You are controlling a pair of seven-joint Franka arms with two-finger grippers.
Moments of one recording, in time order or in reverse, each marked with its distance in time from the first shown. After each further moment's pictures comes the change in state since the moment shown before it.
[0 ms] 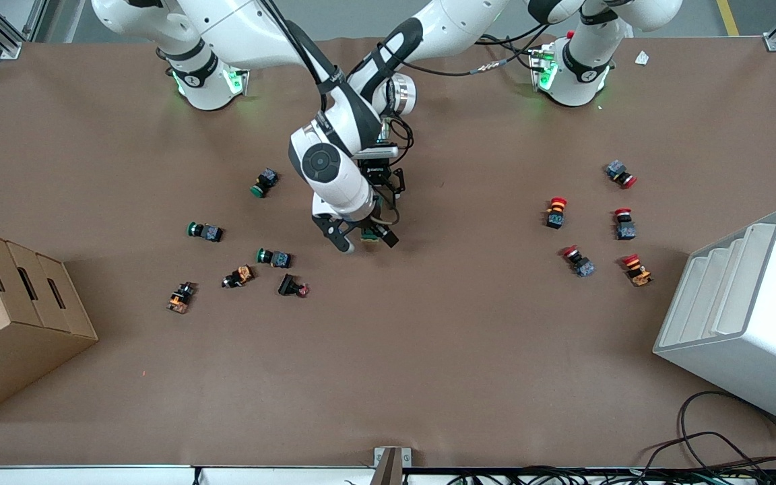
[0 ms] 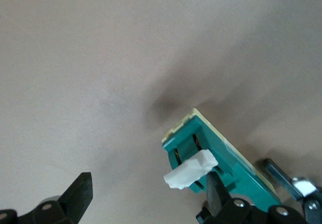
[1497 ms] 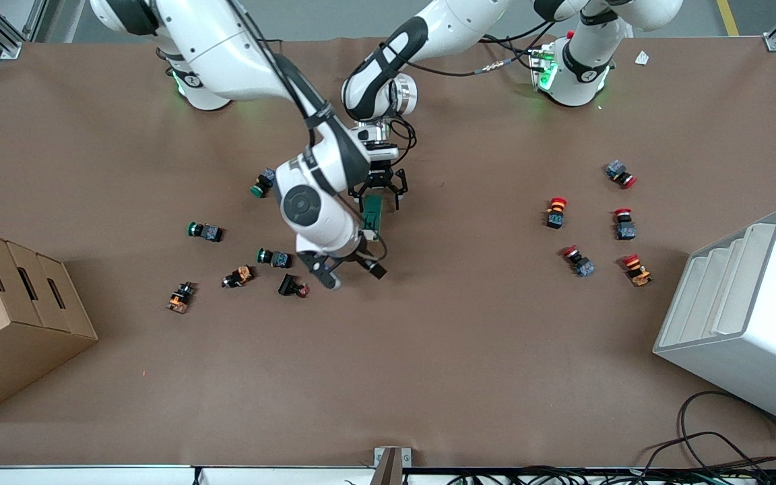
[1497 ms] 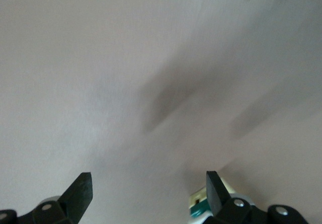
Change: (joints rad) left arm 0.020 -0.058 -0.004 0.000 -0.125 -0.001 0.152; right arm -0.138 0.101 -0.015 0.209 0.000 -0.190 -0.180
